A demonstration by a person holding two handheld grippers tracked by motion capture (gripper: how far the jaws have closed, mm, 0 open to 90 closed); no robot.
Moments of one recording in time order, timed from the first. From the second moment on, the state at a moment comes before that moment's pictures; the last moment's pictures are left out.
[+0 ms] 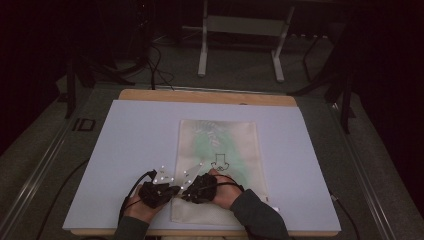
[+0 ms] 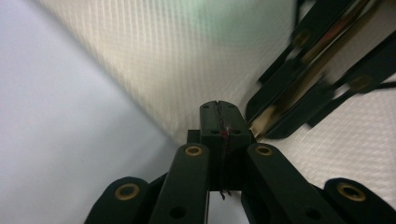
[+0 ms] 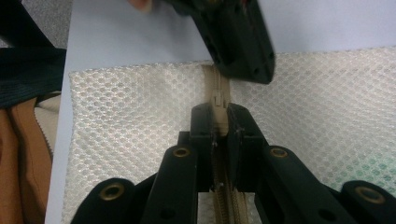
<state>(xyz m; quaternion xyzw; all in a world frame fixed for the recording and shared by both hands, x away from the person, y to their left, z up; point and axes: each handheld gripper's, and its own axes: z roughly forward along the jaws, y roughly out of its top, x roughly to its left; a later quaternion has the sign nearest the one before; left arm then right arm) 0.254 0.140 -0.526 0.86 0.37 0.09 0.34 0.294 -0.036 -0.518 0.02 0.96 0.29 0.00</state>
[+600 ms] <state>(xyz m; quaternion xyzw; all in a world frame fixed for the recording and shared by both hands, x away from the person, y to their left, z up) 0.258 0.142 -0.529 0.86 0.37 0.08 0.34 0.292 -0.037 -0.517 0.01 0.96 0.29 0.01</state>
